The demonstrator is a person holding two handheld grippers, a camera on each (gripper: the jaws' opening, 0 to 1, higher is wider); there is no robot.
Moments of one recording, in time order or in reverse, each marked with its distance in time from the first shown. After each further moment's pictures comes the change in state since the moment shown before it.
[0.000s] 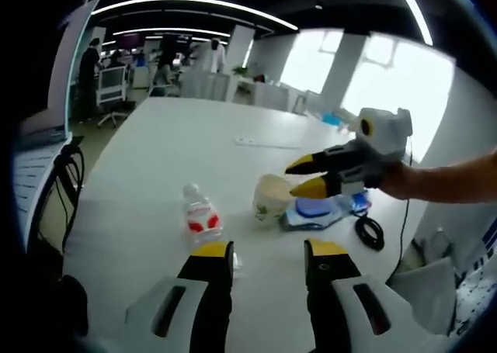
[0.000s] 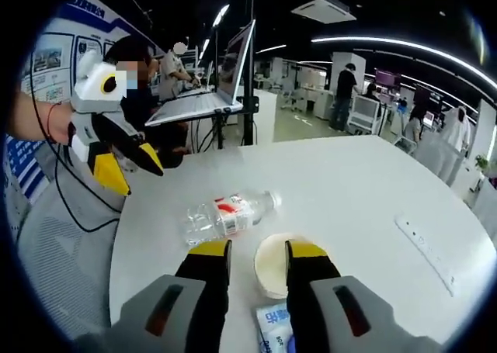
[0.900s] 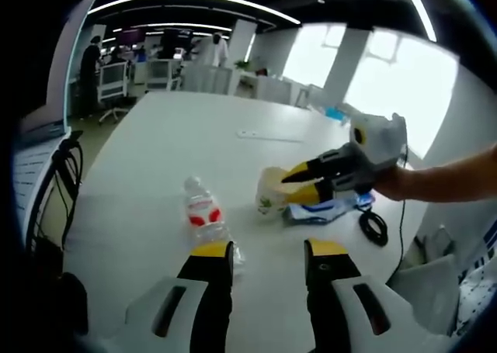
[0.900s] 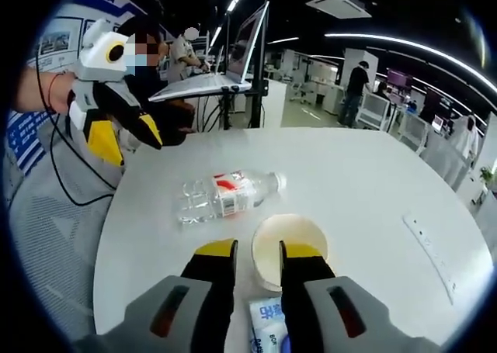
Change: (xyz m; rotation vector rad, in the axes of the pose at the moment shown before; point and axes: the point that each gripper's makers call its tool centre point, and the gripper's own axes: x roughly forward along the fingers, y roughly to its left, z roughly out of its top) left arm 0.006 0.002 -0.007 -0.002 0.034 0.013; right arm 0.020 -0.009 -0.037 -0.071 0.057 0.029
